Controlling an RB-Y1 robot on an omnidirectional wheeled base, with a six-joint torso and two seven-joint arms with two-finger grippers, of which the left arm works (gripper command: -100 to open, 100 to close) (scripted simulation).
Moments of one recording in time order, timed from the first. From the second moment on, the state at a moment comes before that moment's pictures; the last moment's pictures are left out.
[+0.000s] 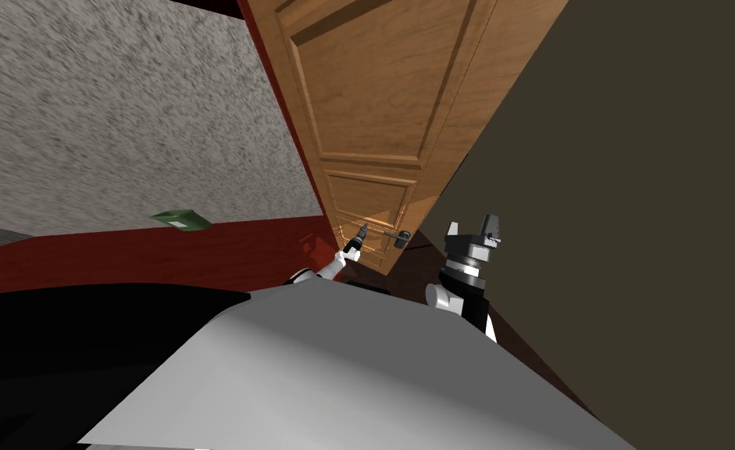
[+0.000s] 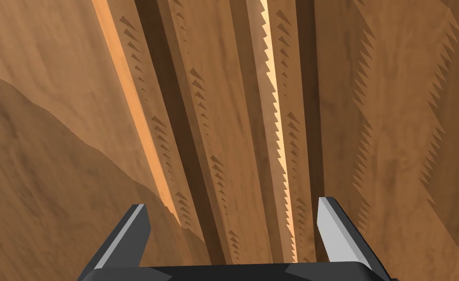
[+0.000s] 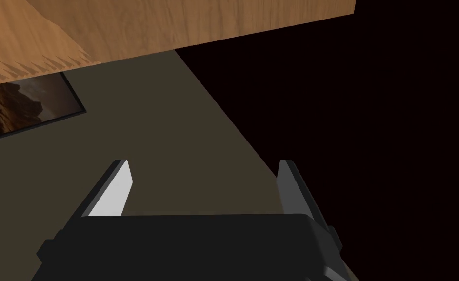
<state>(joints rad) -0.32 0.08 -0.31 -0.93 0.48 -0.39 -0.38</state>
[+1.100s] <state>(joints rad) -0.28 0.00 -0.49 -0.98 0.67 -0.40 -0.53</state>
